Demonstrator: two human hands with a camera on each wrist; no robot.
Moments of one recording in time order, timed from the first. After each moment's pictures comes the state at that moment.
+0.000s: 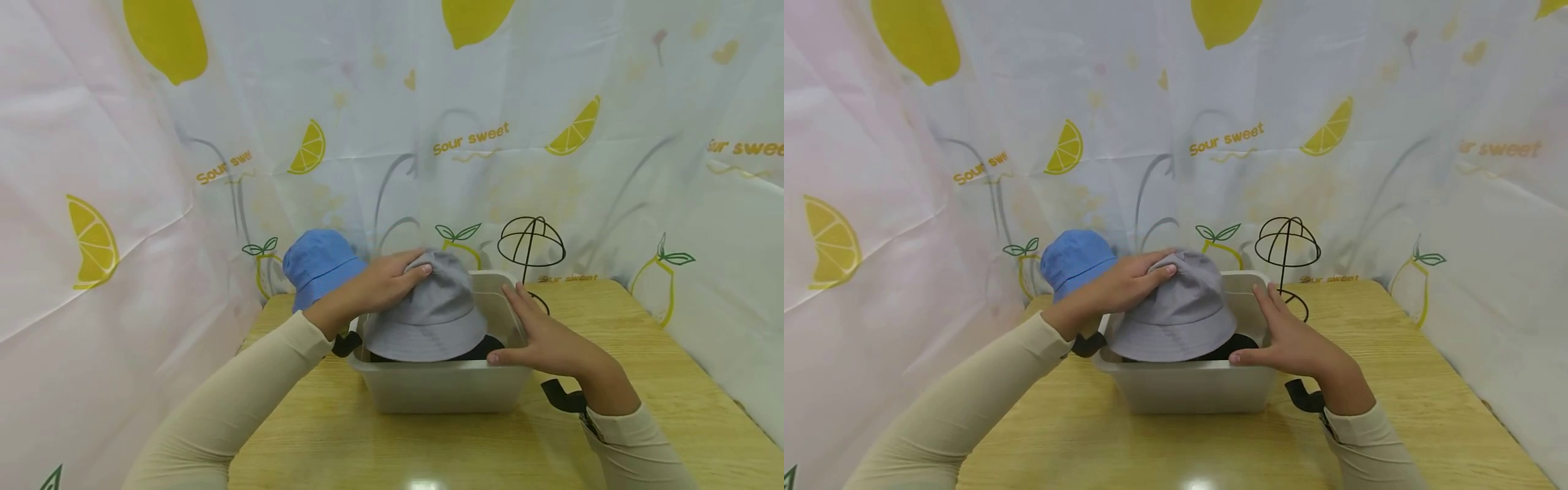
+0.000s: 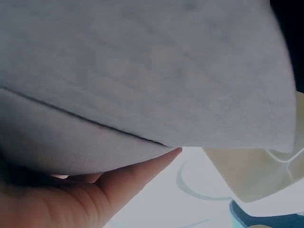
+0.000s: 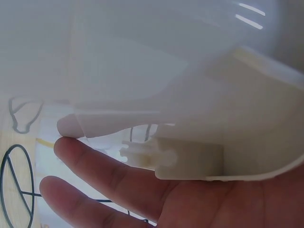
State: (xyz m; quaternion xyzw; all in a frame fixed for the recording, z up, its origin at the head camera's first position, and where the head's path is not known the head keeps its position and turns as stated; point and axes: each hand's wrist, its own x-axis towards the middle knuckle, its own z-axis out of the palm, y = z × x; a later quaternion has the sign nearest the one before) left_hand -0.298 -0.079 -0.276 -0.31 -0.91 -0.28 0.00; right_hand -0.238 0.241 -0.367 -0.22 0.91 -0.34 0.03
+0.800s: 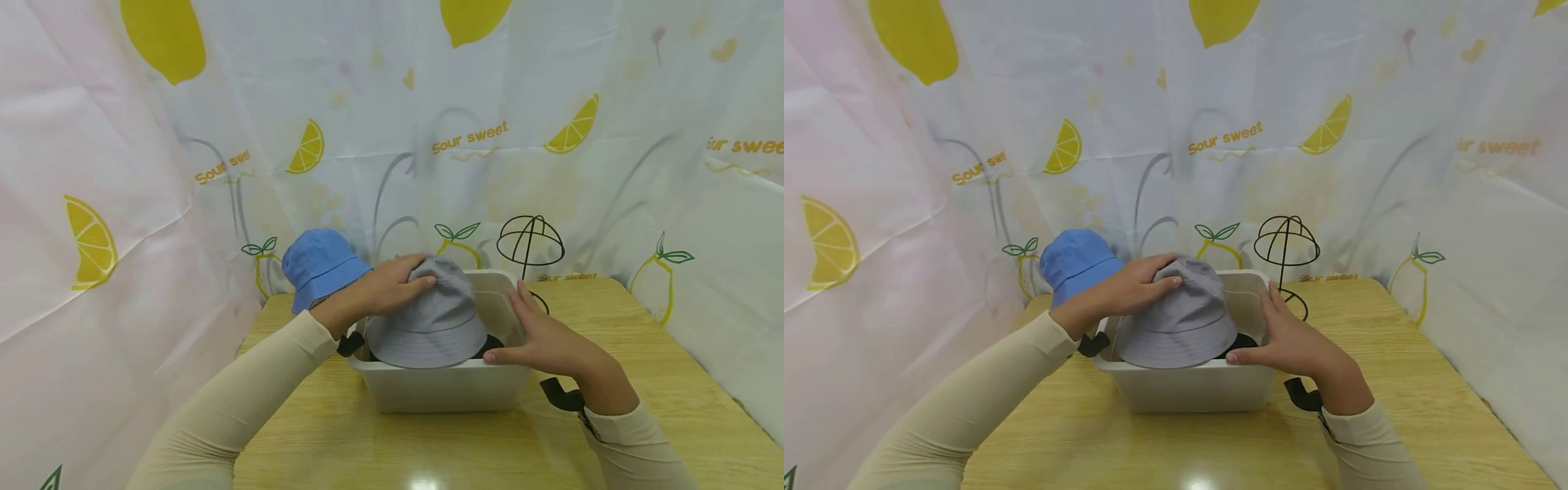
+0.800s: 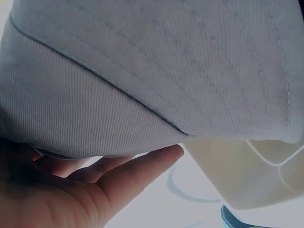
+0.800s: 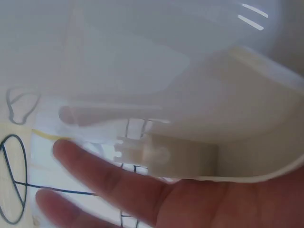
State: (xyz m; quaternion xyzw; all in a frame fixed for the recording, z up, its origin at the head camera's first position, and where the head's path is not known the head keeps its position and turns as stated) left_hand -0.306 -0.072 -0.284 -0.32 -0.92 -0.23 -0.02; right_hand -0.237 0.240 -0.368 -0.20 0.92 -0.32 0.03
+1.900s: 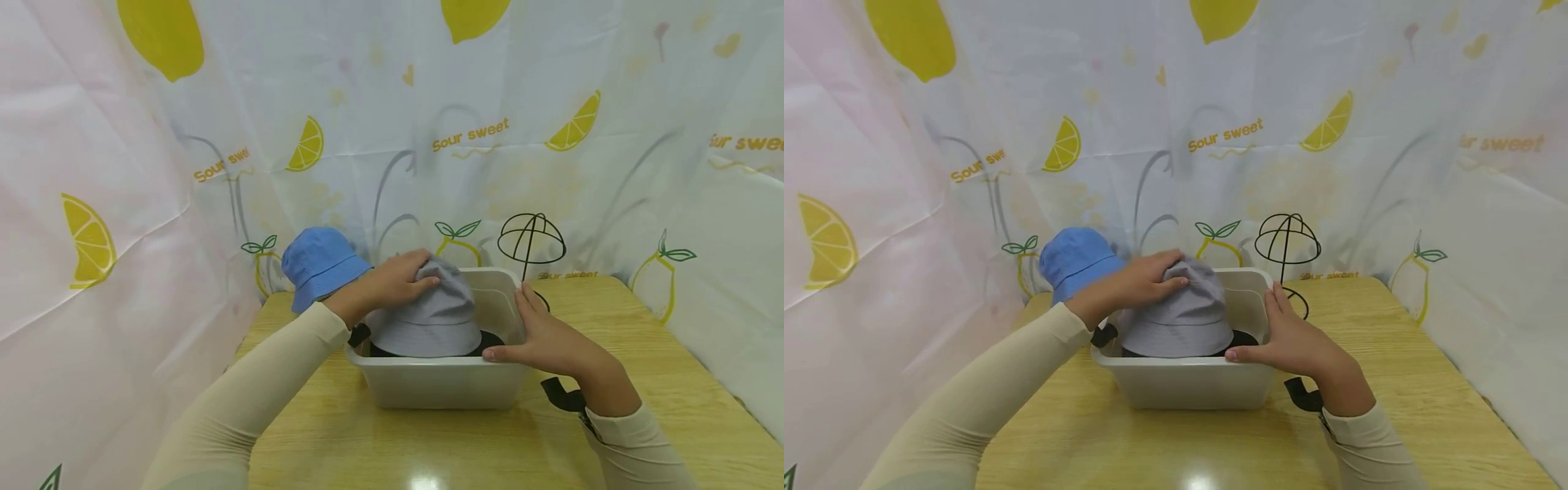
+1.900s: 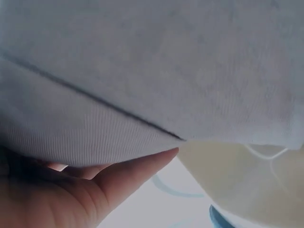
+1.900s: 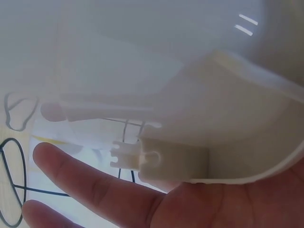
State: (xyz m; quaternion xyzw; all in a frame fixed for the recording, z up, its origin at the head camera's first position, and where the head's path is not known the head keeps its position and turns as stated) left_hand -0.334 -0.062 -0.297 -0.35 -0.92 -0.16 0.01; right_hand -0.234 0.239 -0.363 -0.16 0.93 -0.31 0.05
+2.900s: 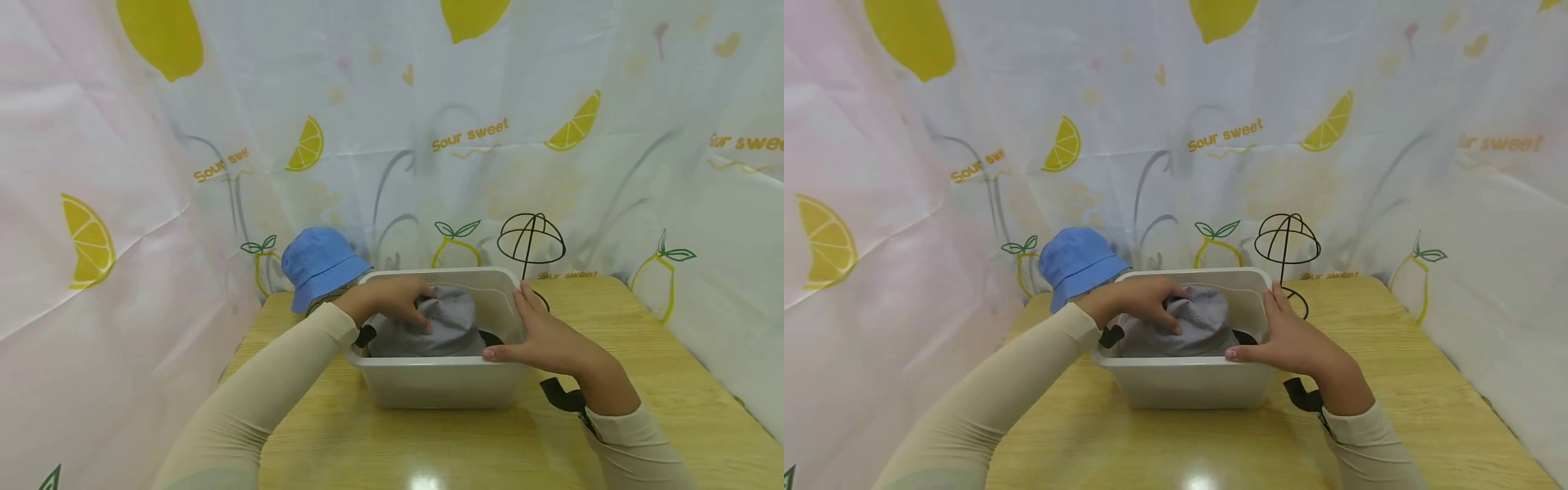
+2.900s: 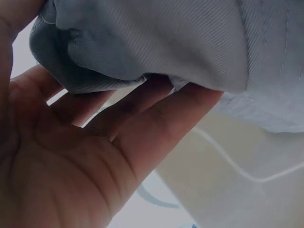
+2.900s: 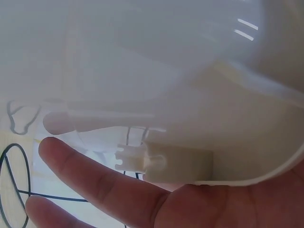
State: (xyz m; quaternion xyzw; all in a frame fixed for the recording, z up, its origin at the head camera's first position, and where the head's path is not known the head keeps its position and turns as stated) left_hand -0.338 -0.059 -0.309 -0.38 -0.91 -0.06 -0.14; right_hand -0.236 0.240 -0.365 -0.16 0.93 -0.32 0.05
